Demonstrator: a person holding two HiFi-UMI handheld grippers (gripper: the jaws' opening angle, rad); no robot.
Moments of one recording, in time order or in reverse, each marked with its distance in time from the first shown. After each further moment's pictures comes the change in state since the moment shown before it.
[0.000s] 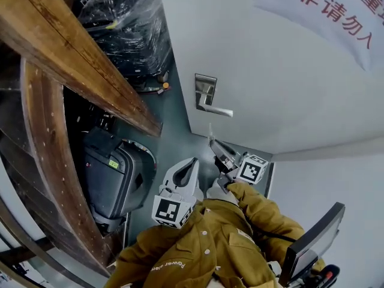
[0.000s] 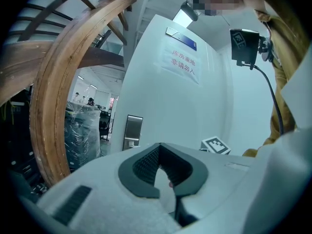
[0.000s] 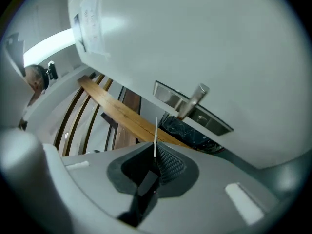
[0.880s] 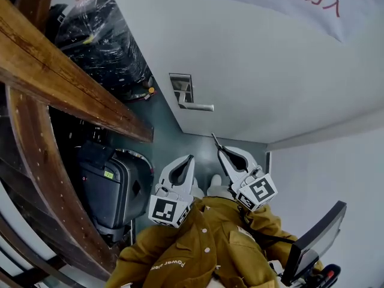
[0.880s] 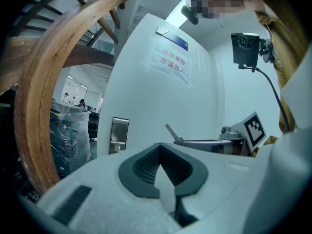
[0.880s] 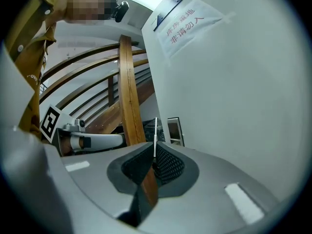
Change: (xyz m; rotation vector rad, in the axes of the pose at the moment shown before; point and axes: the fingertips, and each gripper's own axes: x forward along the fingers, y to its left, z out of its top) left arm 0.025 -0.030 0.013 0.036 -0.003 -0.099; right arm -0.078 0.076 0.044 -0.800 -0.012 -0.281
